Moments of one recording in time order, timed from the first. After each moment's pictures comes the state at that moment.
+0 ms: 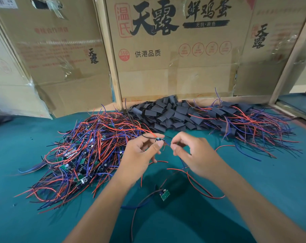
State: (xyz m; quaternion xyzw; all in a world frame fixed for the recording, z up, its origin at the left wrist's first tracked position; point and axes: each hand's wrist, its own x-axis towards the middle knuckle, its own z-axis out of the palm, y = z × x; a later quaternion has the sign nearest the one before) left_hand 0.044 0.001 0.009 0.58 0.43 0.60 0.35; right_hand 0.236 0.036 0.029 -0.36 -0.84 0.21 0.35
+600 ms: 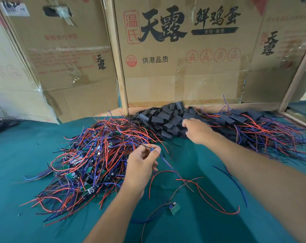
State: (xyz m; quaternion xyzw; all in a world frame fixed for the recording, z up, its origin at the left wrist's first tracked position) left_hand 0.034 0.016 -0.009 0.43 0.52 0.64 0.37; right_hand 0.203 0.196 0.033 -0.55 -0.83 0.01 0.06
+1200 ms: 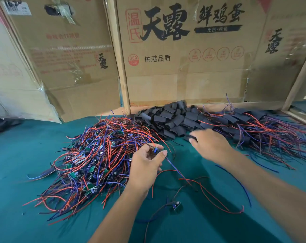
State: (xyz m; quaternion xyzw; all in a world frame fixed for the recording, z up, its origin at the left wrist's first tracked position) left_hand 0.035 0.016 -0.010 0.46 0.53 0.63 0.34; right_hand 0.222 0.130 0.029 -0.54 -0.83 -0.03 0.11
